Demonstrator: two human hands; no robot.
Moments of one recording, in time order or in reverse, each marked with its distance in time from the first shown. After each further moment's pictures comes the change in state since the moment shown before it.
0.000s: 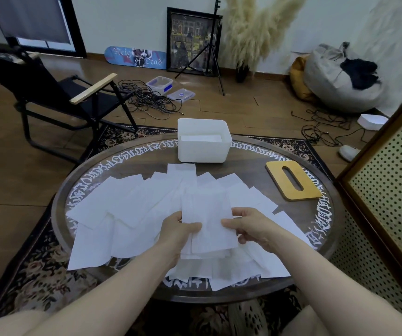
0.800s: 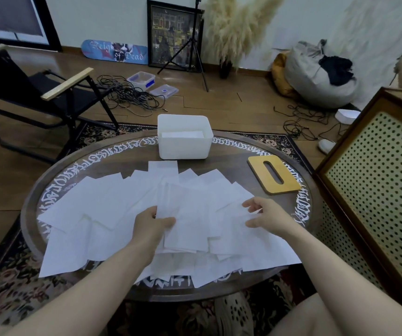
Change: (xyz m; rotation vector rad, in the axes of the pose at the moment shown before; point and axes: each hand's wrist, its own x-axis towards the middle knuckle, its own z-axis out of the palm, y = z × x) left_hand 0.005 0.001 -0.008 0.055 0.070 0.101; right_hand -0.007 0.028 -0.074 -0.499 0.312 -0.083
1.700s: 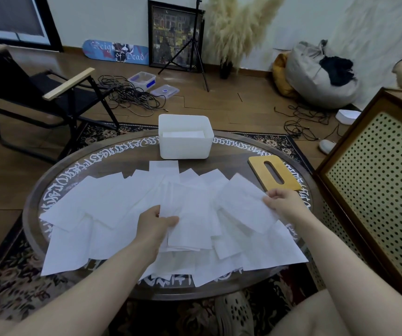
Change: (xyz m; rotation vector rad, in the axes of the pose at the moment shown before) left_hand -0.002 0.003 0.005 -0.041 -0.021 -0.038; right_hand -0.003 -0.001 -0.027 0.278 0.227 0.115
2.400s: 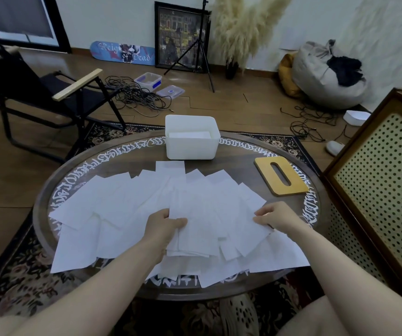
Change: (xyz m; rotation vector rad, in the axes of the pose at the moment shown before) left_hand -0.001 0.001 0.000 0.030 -0.037 -0.076; right_hand -0.003 0.002 0.023 -0.178 -0.179 0.118
